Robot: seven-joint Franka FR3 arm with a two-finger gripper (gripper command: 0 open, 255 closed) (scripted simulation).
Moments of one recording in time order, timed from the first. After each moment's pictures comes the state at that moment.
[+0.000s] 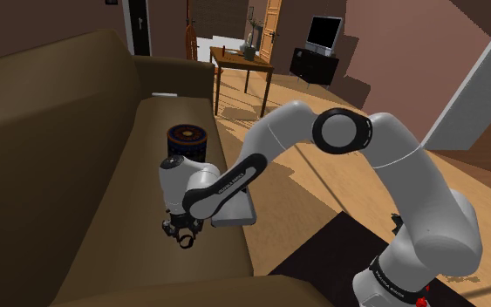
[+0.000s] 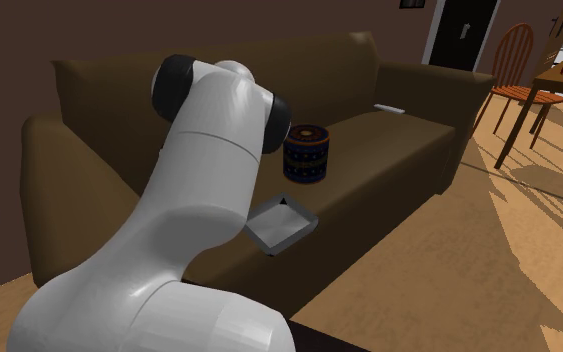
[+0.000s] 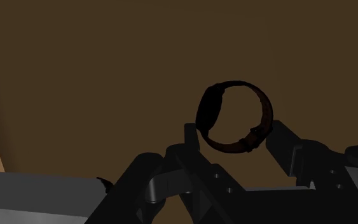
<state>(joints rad) 0.17 0.96 0.52 -1.57 -0.60 2.24 1.43</state>
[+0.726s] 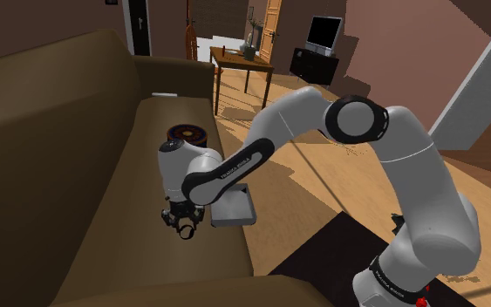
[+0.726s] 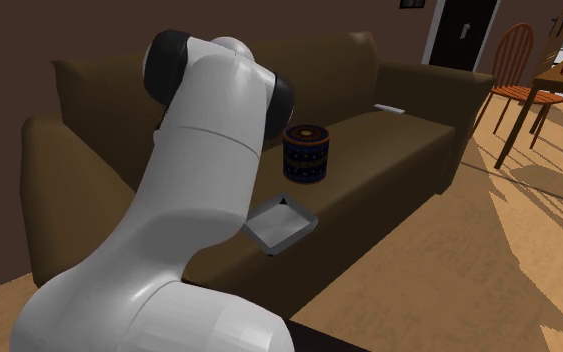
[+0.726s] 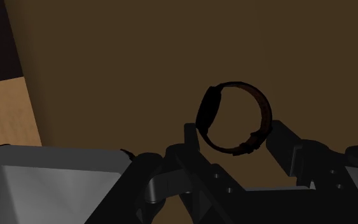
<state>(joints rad) 0.13 0.86 0.56 -1.62 -0.56 2.18 1.41</state>
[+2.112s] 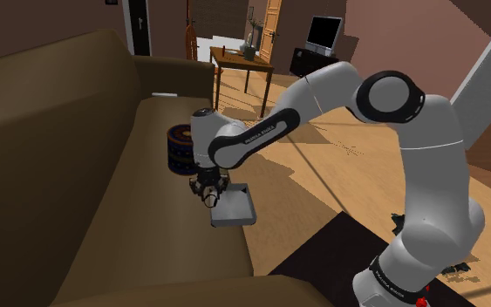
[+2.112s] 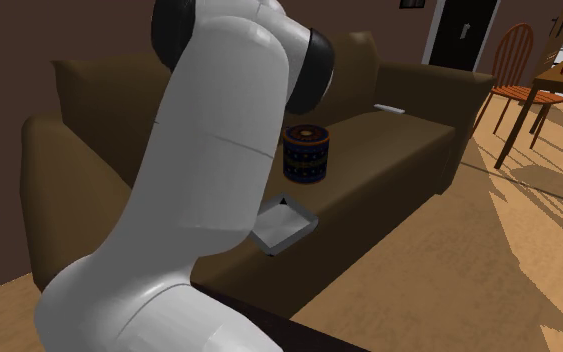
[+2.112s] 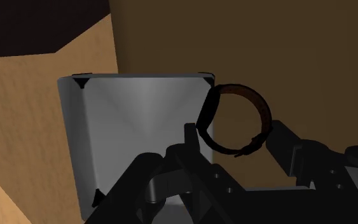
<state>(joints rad) -0.10 0.64 0.61 -1.79 -0.49 2.16 1.22</state>
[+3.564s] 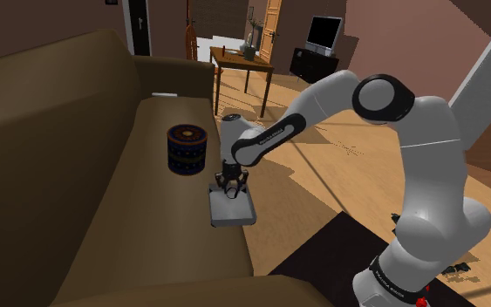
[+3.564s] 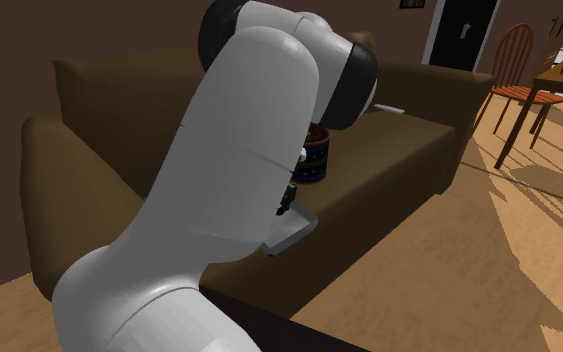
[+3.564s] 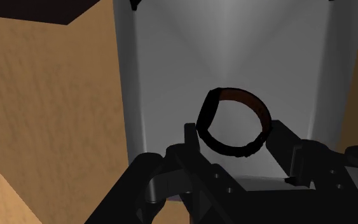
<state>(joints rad) -0.27 0.69 0.53 -1.84 -0.54 2.28 1.05</state>
